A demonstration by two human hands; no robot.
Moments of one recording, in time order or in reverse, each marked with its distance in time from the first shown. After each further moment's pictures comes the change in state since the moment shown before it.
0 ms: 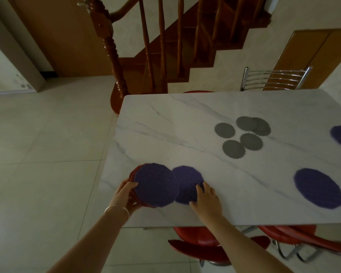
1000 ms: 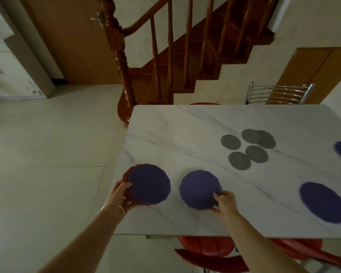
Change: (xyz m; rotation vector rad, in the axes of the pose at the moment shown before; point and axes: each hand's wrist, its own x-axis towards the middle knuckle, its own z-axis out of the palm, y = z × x) left_hand -0.006 0.047 -0.024 -0.029 0.108 0.059; right_hand 0.006 0.001 -0.050 1.488 0.054 0.549
